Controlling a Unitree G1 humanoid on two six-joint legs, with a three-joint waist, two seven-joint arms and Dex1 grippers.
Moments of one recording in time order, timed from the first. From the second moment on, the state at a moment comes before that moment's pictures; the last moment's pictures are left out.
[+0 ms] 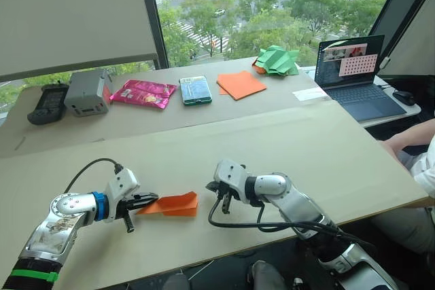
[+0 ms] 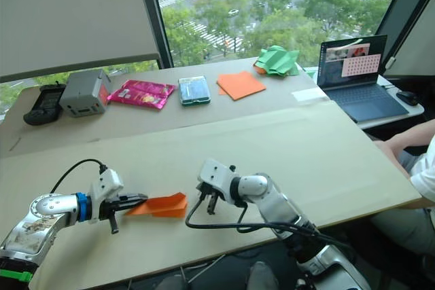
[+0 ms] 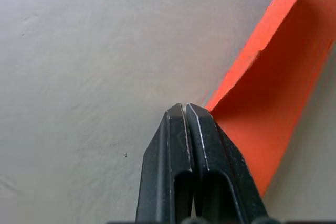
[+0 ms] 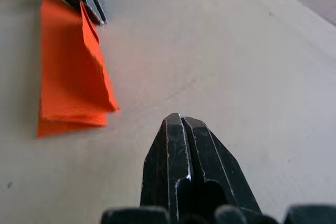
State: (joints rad) left arm -0.02 0.80 0.05 0.01 -0.34 0.32 -1.03; right arm -0.44 -0.35 0.48 -0.20 0.04 0.49 0.74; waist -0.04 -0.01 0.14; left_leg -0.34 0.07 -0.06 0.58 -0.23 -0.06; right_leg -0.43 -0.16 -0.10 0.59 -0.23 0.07
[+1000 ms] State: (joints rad) left arm 0.07 0.53 0.28 -0.22 -0.58 0.48 -0.75; right arm -0.16 -0.30 0.34 -0.51 0.18 0.68 0.54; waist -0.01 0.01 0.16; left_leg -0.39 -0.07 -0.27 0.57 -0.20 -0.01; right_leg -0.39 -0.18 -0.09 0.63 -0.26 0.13
